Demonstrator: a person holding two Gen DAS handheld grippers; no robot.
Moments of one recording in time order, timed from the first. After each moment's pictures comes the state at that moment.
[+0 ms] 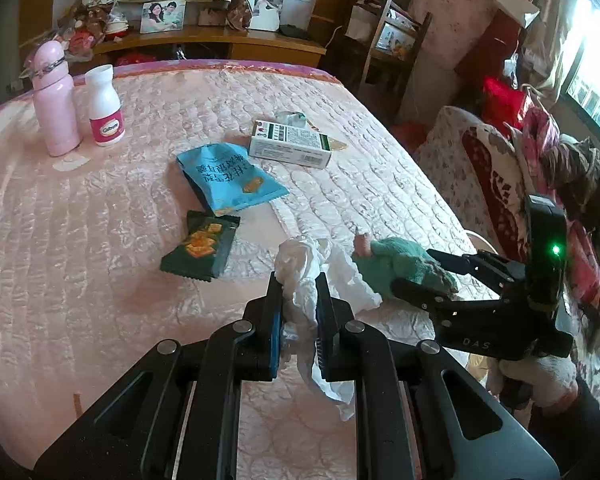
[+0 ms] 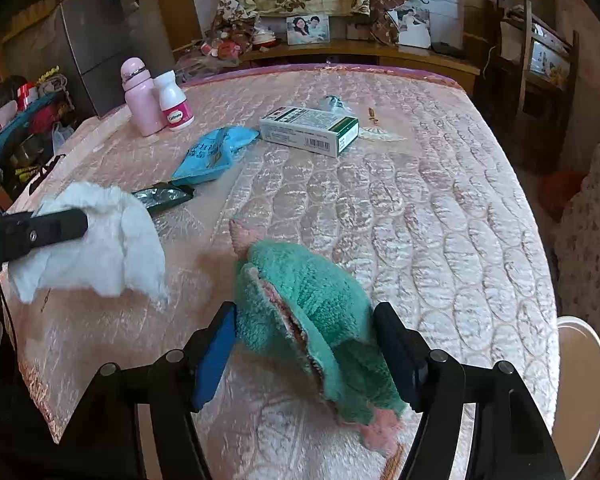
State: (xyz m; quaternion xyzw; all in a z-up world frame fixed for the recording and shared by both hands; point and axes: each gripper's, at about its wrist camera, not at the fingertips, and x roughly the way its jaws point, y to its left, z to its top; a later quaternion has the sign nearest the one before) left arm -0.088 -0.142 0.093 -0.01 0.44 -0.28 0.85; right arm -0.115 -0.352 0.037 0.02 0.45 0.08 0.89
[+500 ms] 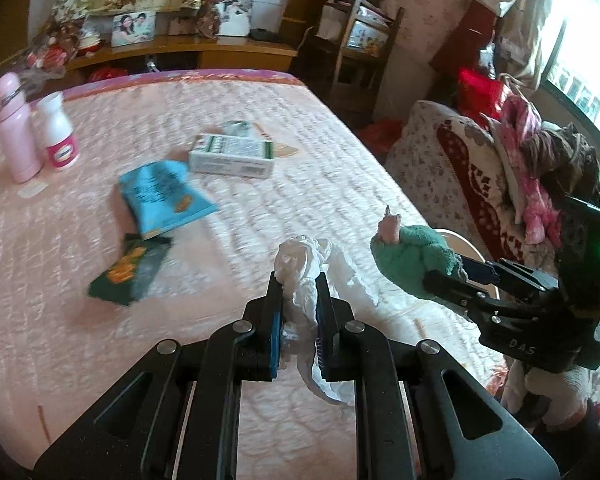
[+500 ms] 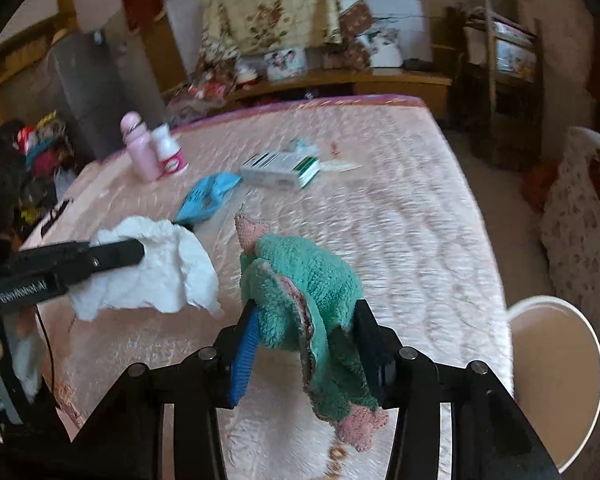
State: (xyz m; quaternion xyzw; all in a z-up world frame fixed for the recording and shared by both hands) left arm -0.099 -0.200 0.104 0.00 0.43 -0.32 0.85; right arm -0.170 -0.400 0.079 0.08 0.39 0.06 0.91
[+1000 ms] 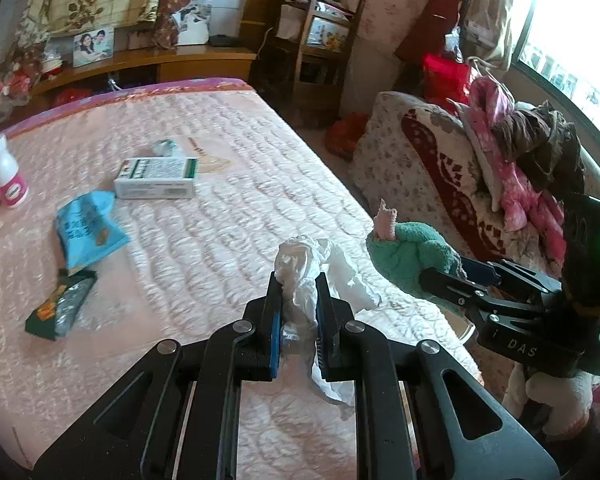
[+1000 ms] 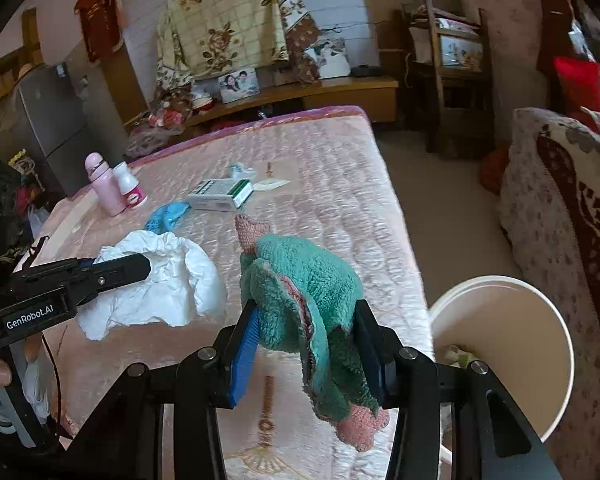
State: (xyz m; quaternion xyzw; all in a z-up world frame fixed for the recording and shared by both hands) left arm -0.111 -0.270 0.112 0.03 0.41 -0.36 0.84; right arm -0.202 -0.455 0.096 0.10 0.38 -0.01 0.92
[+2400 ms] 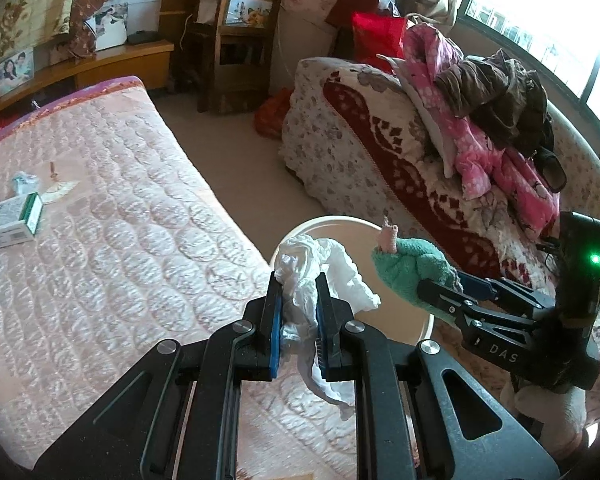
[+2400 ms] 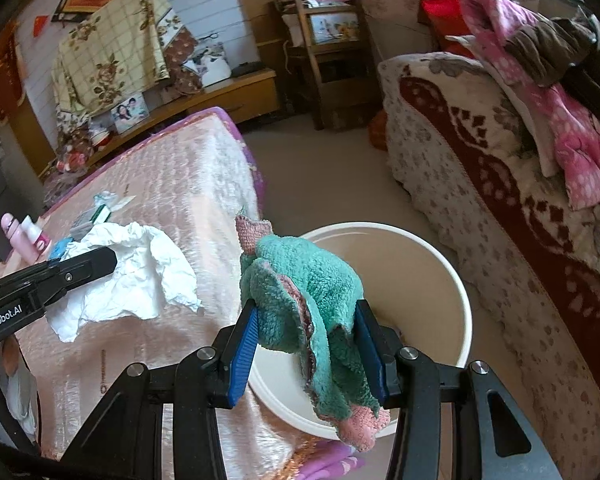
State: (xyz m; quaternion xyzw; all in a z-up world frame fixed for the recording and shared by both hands) left arm -0.146 -0.432 0.093 0.07 0.41 -0.45 0.79; right arm -0.282 -0.597 0.066 0.17 0.39 -0.17 0.89
